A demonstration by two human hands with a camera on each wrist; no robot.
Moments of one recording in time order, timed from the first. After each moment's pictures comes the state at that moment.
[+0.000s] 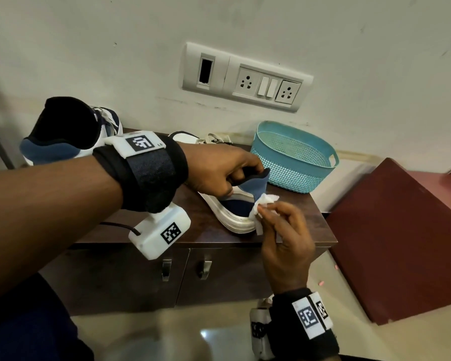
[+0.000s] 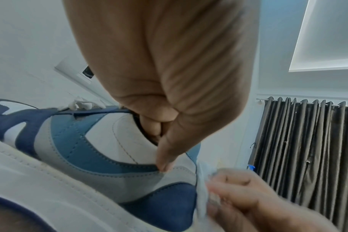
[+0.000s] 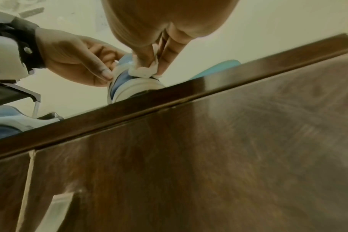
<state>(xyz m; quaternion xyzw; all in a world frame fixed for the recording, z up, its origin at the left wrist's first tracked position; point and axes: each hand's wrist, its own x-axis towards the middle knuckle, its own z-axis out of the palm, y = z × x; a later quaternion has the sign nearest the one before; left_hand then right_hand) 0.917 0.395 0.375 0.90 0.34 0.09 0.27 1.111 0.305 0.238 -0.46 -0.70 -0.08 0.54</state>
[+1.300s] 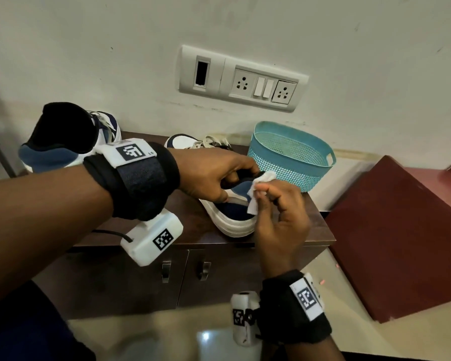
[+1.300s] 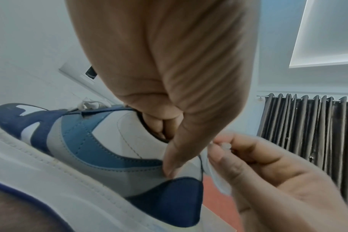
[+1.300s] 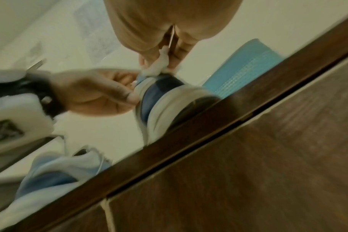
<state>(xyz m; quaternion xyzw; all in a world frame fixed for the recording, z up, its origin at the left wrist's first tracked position) 0.912 0.391 0.372 0.91 0.31 0.09 0.25 1.084 0.322 0.272 -0.45 -0.63 -0.01 0.64</state>
